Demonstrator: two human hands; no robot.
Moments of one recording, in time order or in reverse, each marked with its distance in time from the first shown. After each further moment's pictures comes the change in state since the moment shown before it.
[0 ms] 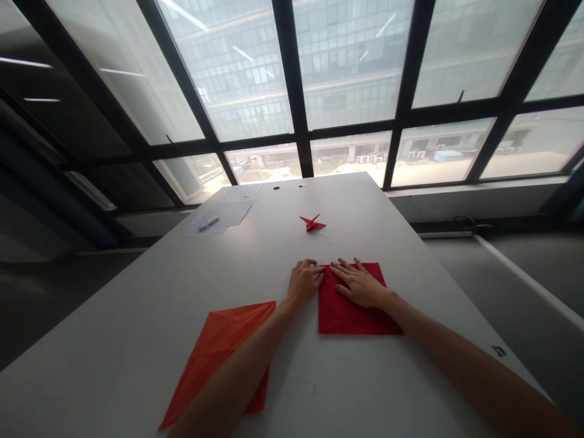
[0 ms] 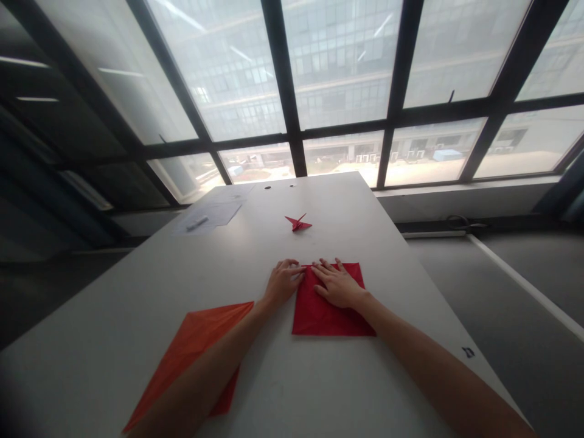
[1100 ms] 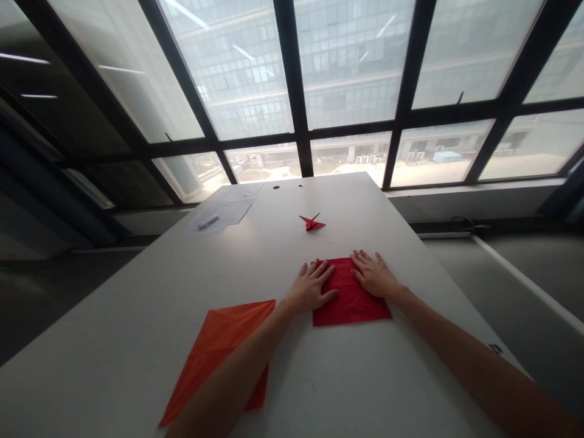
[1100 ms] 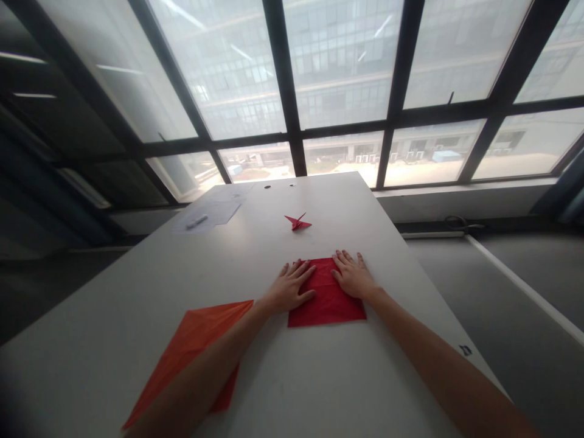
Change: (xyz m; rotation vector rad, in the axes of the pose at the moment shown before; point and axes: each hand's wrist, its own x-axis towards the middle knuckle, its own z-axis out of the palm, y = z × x) left_hand -0.010 0.009 -0.006 0.050 -0.361 0.247; right_hand -0.011 0.042 0.006 -0.129 0.056 0.304
